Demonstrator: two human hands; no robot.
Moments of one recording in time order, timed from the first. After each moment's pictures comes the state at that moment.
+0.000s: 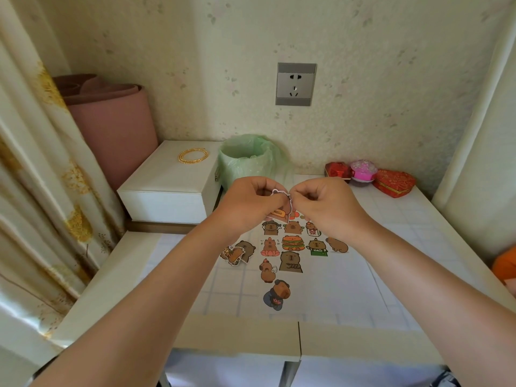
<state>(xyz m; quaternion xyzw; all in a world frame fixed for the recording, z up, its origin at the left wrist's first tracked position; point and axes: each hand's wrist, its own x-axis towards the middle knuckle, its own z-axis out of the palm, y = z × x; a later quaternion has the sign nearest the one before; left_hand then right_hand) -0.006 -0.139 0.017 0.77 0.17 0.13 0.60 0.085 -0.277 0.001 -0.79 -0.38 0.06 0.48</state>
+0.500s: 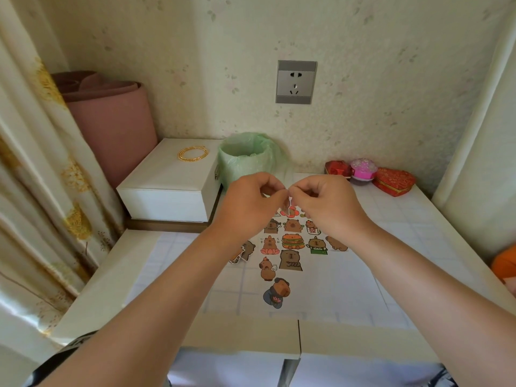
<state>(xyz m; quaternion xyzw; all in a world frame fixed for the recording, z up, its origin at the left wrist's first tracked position) 0.001 -0.136 -0.001 0.85 0.15 0.23 0.45 0.088 -0.273 -0.005 -0.80 -0.36 0.00 0.48</state>
